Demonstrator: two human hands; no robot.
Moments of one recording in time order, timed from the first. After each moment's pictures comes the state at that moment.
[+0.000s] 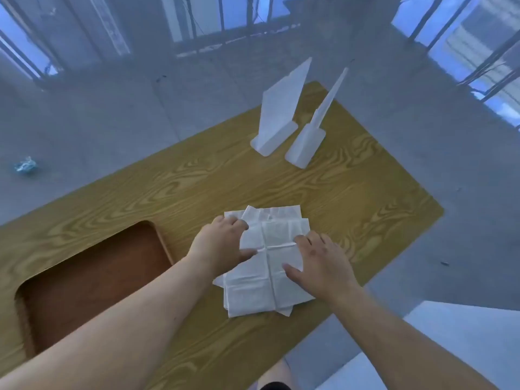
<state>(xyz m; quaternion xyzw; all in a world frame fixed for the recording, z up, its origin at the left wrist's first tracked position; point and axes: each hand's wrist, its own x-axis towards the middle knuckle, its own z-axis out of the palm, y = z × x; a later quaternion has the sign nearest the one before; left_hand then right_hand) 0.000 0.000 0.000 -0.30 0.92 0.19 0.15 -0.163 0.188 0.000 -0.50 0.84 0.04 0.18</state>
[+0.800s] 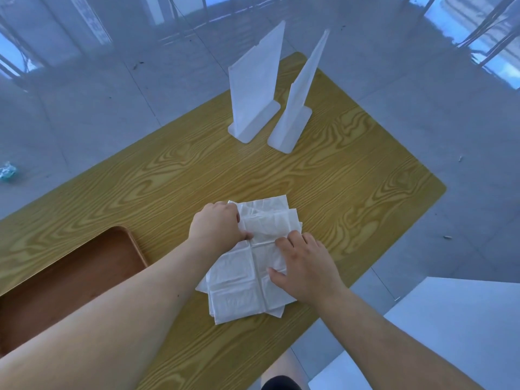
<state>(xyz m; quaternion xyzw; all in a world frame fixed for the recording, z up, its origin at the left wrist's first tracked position) -0.064 -0.009 -0.025 -0.37 0.89 0.20 0.19 -0.165 0.193 -0.034 -0.52 0.83 -0.01 0.19</state>
